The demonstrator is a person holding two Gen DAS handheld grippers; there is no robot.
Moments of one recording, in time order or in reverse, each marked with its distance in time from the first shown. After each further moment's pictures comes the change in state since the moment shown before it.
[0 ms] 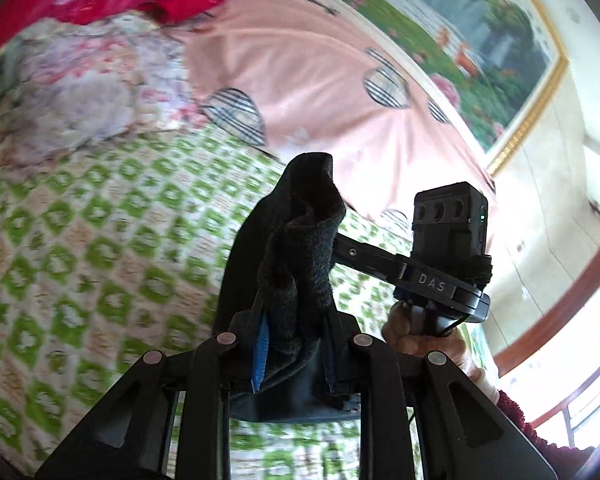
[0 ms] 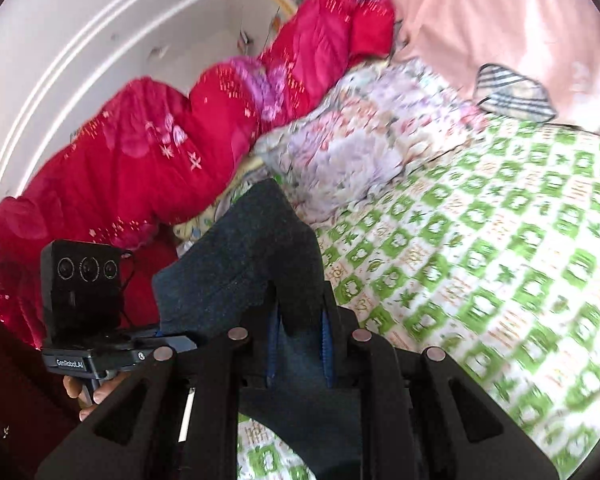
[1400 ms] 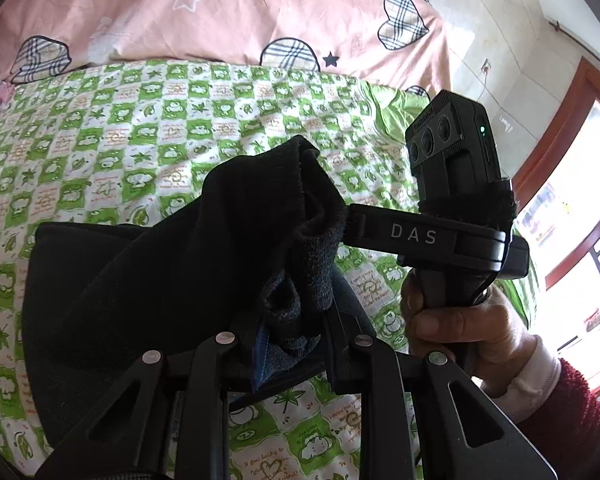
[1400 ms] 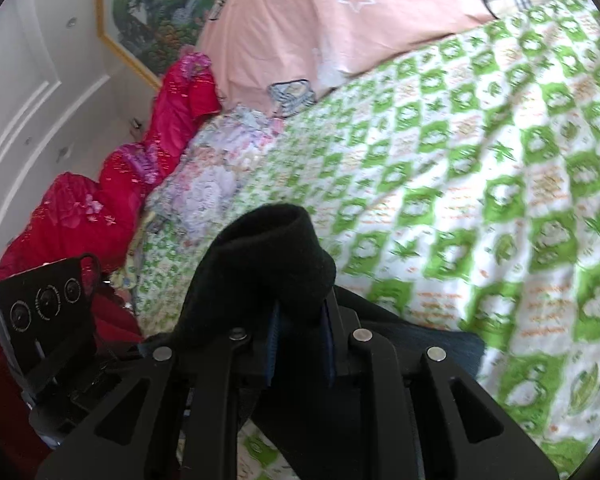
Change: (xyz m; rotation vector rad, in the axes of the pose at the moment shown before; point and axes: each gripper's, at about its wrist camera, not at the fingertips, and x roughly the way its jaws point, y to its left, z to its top) left arm 0.194 -0.165 -0.131 0.422 0.397 -0.046; right arm -0.177 -0.121 -0.158 0.346 -0.176 -0.309
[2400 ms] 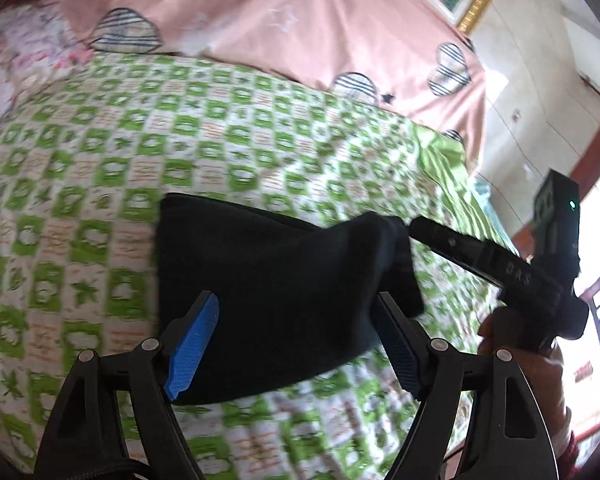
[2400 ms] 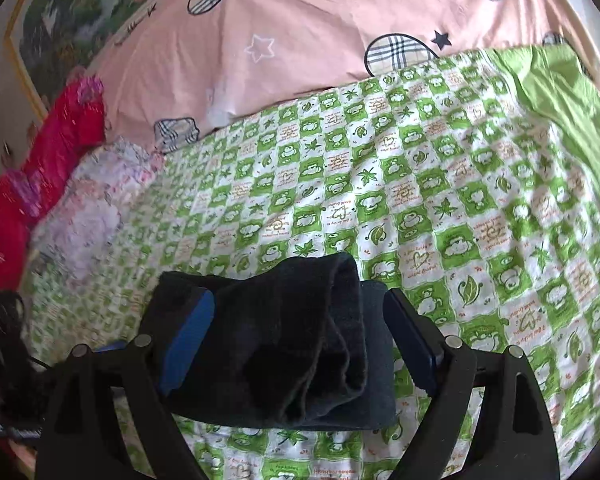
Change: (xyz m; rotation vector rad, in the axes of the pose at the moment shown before) left arm -0.077 0.082 -0.016 -0.188 -0.071 0.058; right arm -0.033 0.083 -0.026 0.049 -0.149 -0.609
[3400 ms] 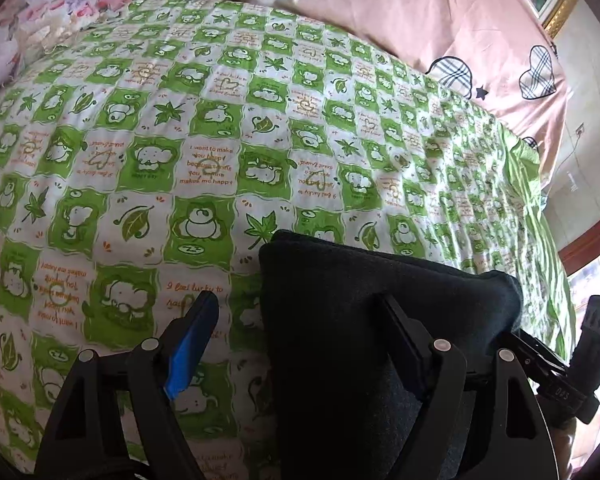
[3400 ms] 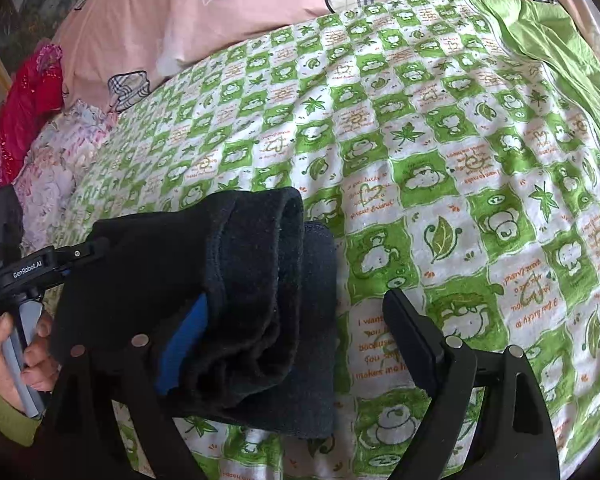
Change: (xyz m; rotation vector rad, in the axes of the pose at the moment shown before) left arm 0.093 0.076 0.053 -0.101 0.126 0.130; right arm 0.040 -0.064 -0.034 0.066 0.138 -0.006
